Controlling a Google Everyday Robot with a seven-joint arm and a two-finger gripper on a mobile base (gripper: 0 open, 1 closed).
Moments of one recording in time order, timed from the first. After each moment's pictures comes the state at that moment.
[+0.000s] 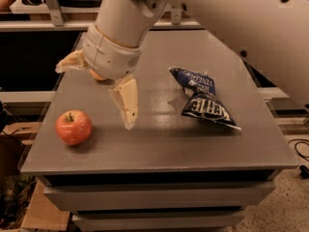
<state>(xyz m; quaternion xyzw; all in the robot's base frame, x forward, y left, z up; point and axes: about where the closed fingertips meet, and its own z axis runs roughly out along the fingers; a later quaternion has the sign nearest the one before) 0.445 0.117 0.927 -0.93 0.26 0.12 0.21</state>
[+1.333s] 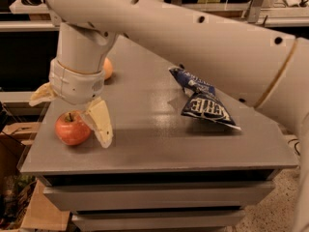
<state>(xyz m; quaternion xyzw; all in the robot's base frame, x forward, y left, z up) 0.422 0.178 0.872 -0.96 0.20 0.15 0.15</state>
